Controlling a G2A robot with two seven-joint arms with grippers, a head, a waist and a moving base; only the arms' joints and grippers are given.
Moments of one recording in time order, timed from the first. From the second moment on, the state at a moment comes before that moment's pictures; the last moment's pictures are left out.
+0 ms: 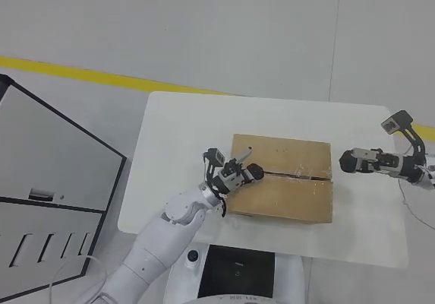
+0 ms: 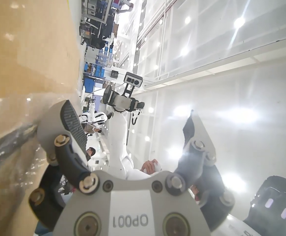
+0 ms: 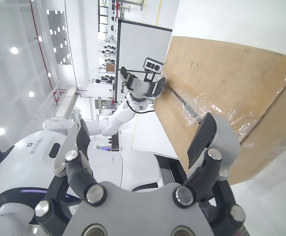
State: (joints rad) left arm 1.36 -1.39 -0.99 -1.35 -0.59 -0.35 -0.58; right arm -1.25 -0.75 1.48 -1.35 0.61 -0.31 1.40
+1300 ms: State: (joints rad) left arm 1.27 -1.40 -0.89 -1.58 -0.22 -0.11 -0.54; right arm -1.37 -0.74 1.64 -1.32 0.66 -0.34 1.40
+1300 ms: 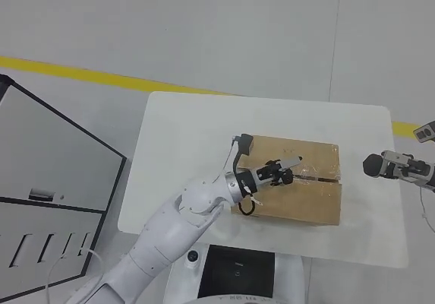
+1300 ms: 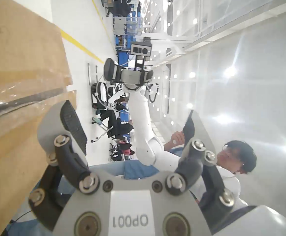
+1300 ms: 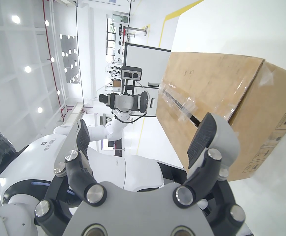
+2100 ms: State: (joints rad) left arm 1.01 -1.49 -0.69 -1.44 -0.06 0.28 -0.37; right arm -1.39 -0.74 1.63 -1.35 0.57 -0.29 1.34
